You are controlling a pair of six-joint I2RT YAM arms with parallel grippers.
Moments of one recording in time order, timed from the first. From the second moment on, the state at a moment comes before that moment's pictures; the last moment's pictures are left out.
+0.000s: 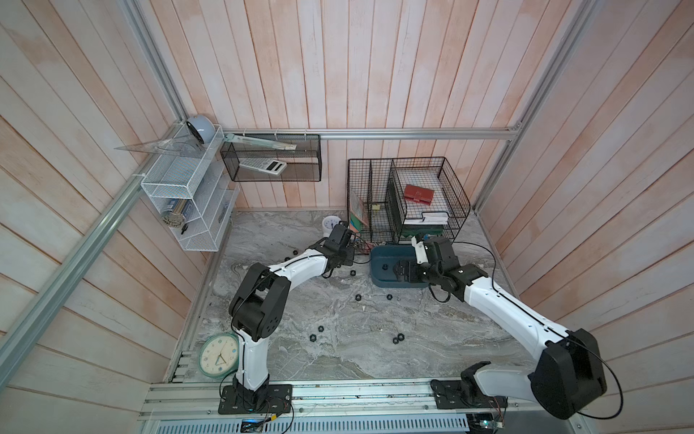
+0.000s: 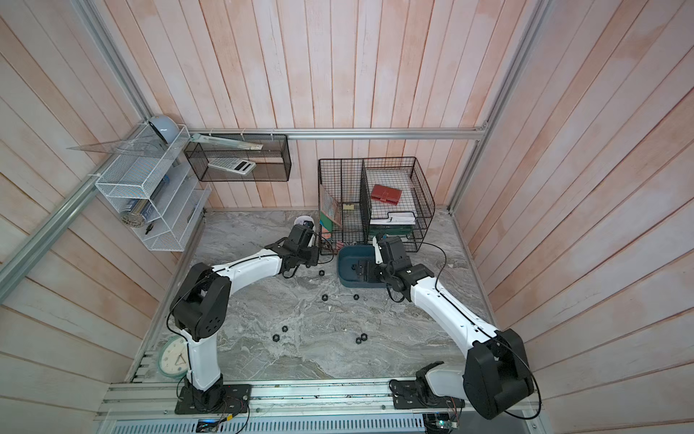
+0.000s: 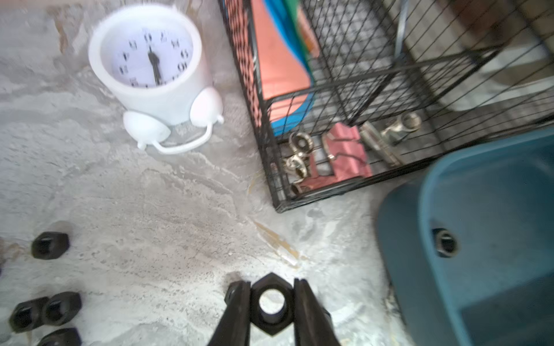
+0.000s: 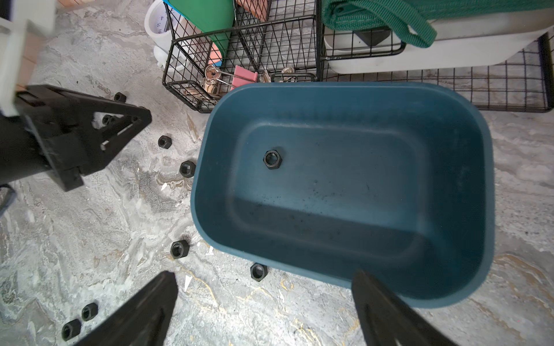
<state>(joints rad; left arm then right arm) -0.58 1.94 1.39 -0.26 -0.11 -0.27 0.44 1.29 0.93 -0.45 -0.07 0.36</state>
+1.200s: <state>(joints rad) -0.75 2.26 1.76 -0.31 -0.08 -0.27 0.40 1.01 0.80 -0.56 0.01 0.37</state>
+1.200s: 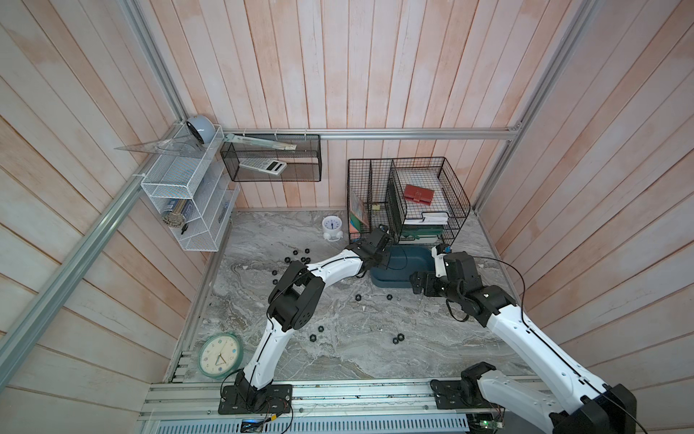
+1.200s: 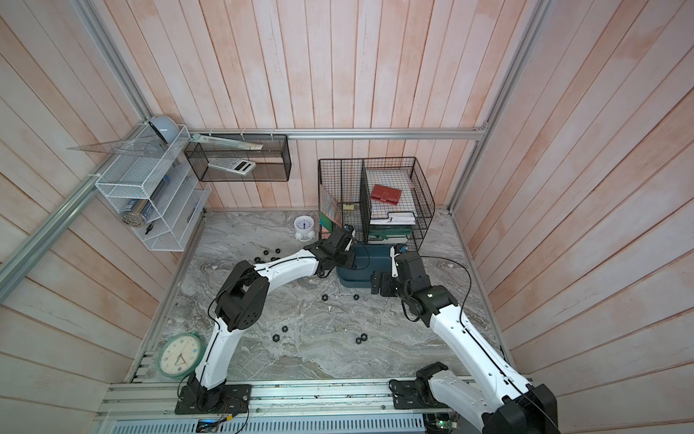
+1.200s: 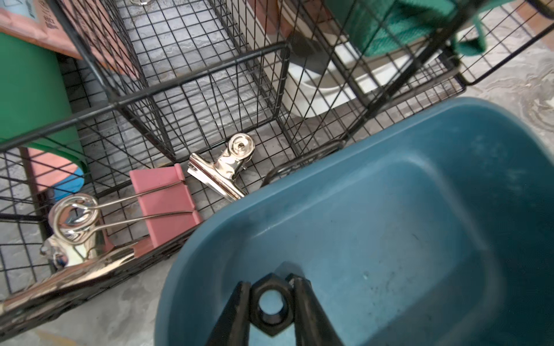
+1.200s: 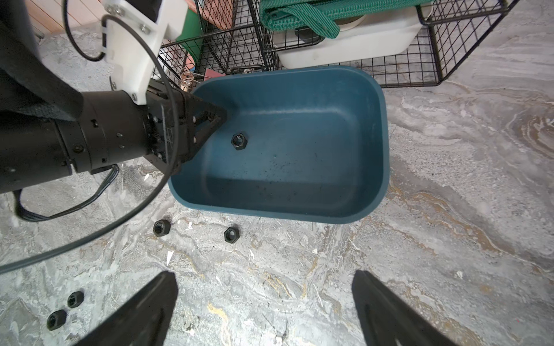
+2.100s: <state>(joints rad) -0.68 1.90 1.54 -0.36 -0.17 -0.37 0.40 1.28 0.87 -0.40 -0.16 0.37</state>
